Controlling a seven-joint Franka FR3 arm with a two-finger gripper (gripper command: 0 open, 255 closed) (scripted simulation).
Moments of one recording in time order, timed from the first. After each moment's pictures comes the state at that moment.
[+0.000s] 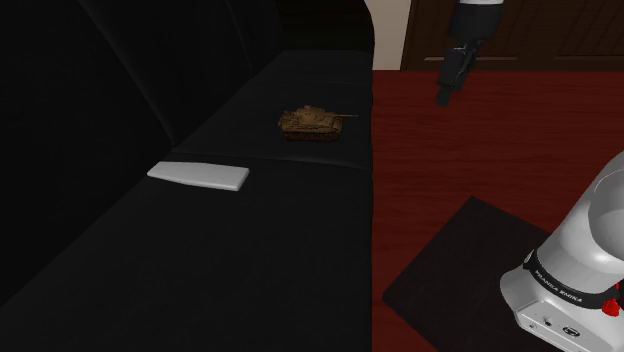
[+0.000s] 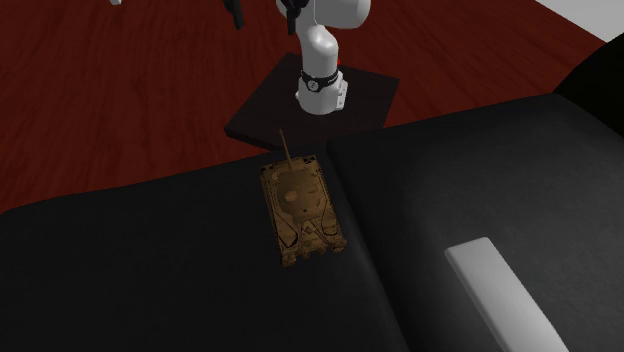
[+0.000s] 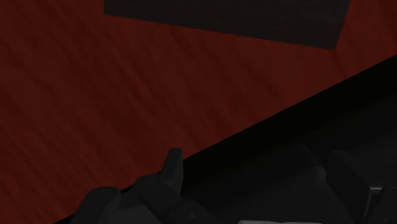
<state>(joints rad) 0.02 -0.76 0.02 -2.40 0.03 1.66 -0.13</state>
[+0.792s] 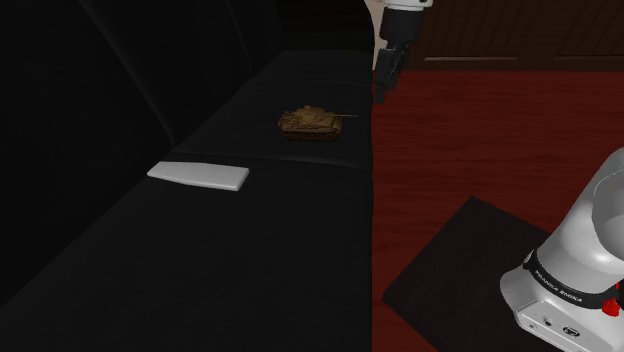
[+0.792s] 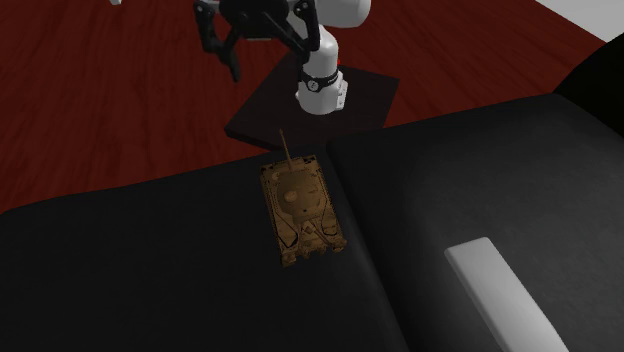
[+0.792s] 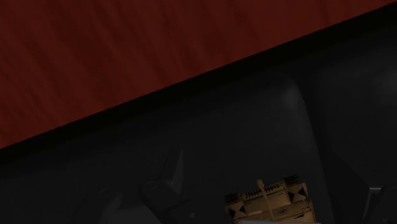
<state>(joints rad) 0.09 -0.43 0.05 -2.19 0.10 1.83 -0.21</state>
